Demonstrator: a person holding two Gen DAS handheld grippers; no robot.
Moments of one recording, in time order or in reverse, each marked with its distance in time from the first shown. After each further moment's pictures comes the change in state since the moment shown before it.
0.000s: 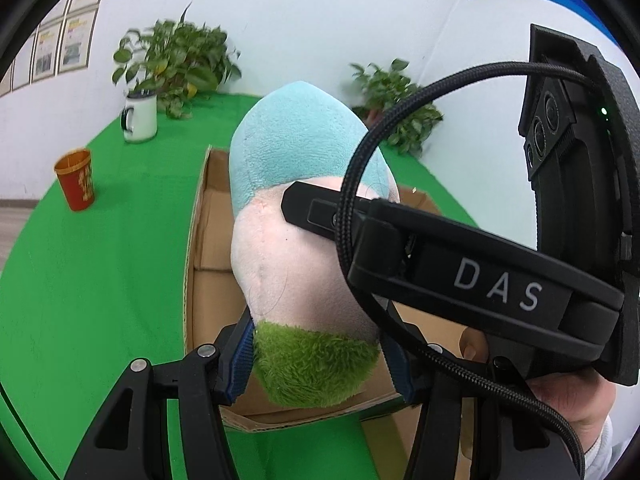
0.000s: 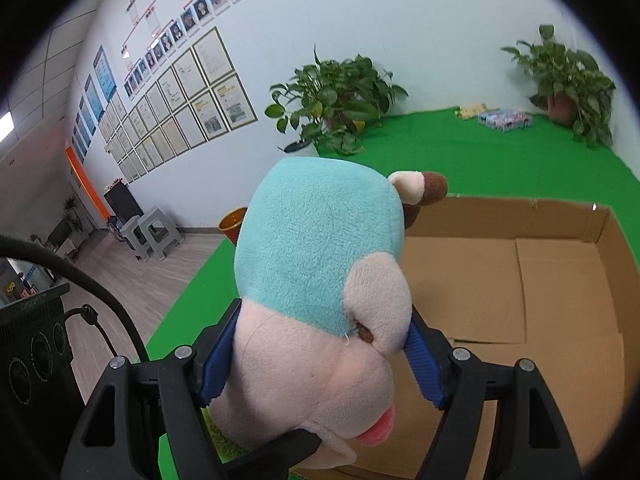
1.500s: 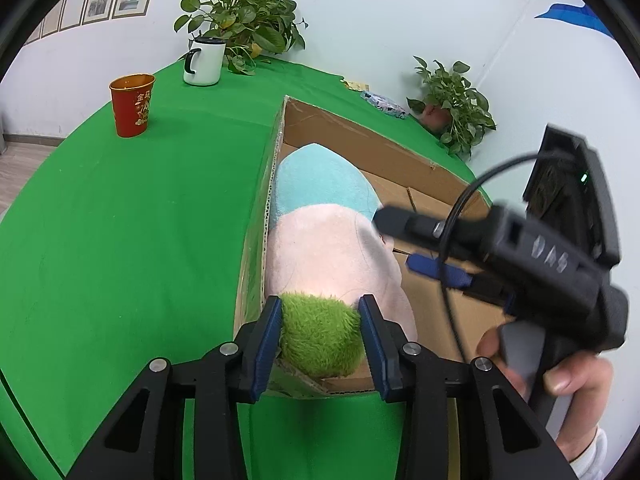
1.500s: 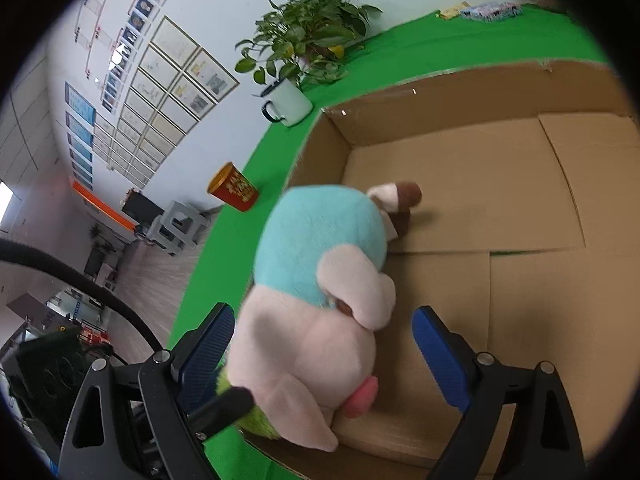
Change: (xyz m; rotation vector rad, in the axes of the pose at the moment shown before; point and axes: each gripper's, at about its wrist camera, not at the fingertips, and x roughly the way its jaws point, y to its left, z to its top) left arm 0.003 0.062 -0.053 -0.175 0.044 0.088; right arm 0.051 -0.047 -0.031 0.246 0.220 0.135
